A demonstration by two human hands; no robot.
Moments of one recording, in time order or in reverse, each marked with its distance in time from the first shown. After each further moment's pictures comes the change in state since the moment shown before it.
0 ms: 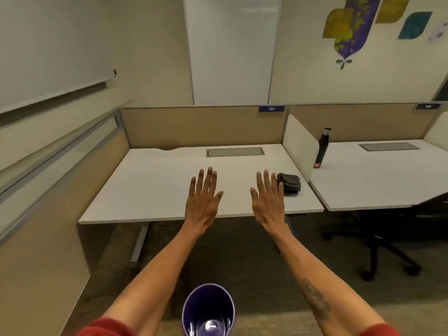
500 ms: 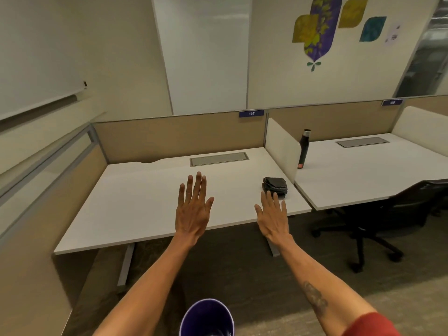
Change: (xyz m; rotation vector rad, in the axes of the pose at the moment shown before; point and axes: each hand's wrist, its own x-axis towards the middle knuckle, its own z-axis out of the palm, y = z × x) left_hand 0.027 -0.004 -0.006 -0.050 0.050 0.048; right_hand -0.001 0.041 0.004 -0.049 -0.257 0.222
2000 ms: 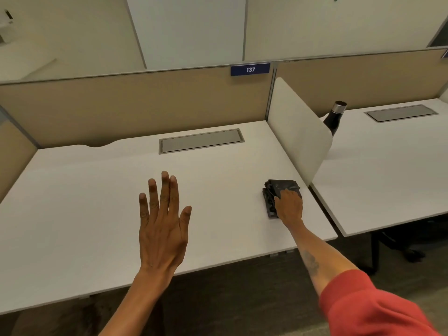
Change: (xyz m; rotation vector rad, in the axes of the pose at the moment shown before) left_hand 0.230 -0.004 0.209 -0.033 -0.022 -0.118; right_hand 0.401 0.154 0.155 -0.132 -0.076 0.234
